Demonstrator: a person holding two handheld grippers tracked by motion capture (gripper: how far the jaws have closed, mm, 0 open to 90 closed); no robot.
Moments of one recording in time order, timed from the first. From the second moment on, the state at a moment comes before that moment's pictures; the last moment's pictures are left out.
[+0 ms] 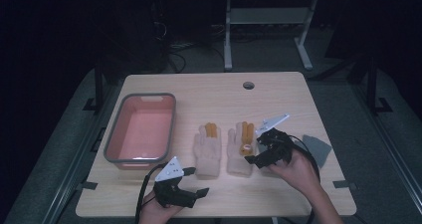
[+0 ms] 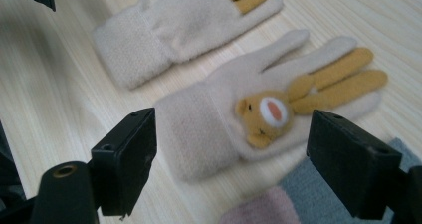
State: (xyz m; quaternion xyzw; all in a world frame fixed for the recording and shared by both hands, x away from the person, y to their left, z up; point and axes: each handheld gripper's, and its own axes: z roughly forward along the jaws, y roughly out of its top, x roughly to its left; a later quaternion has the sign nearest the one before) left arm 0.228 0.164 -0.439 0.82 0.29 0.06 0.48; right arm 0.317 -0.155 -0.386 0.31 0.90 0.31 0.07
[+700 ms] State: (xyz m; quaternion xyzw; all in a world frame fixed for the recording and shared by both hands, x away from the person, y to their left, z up) left arm 0.229 0.165 -0.436 0.82 0.29 0.06 0.49; right arm 0.349 -0.122 -0.396 0.29 0.92 0.26 0.06
